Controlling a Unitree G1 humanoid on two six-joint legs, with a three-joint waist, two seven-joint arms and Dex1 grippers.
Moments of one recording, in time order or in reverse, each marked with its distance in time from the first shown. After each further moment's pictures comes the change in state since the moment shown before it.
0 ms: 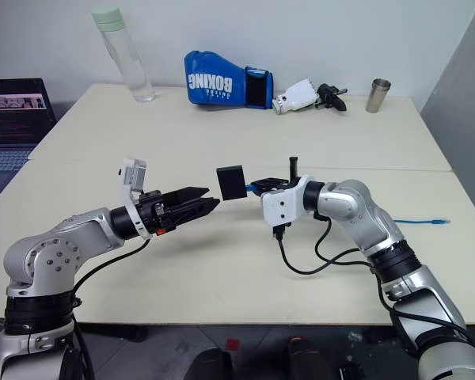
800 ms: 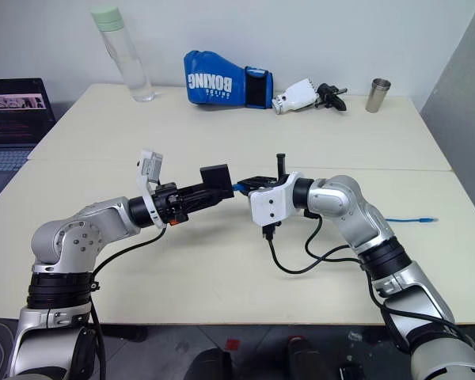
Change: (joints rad) left arm -0.099 -0.038 -0.072 0.152 0.066 -0.042 -0.106; right arm -0.032 0.051 0.002 -0.021 0.012 0.024 0.041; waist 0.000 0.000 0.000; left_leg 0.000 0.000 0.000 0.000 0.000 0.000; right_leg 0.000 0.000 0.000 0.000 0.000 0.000
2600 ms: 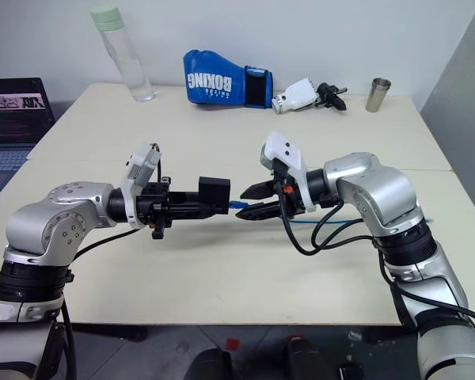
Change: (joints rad) left arm -0.048 0.190 -0.133 -0.067 0.161 -0.165 -0.382; right arm -0.128 -0.064 -0.080 -0.270 0.784 1.293 0.351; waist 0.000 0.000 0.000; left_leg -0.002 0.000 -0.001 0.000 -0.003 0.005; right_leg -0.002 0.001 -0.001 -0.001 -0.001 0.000
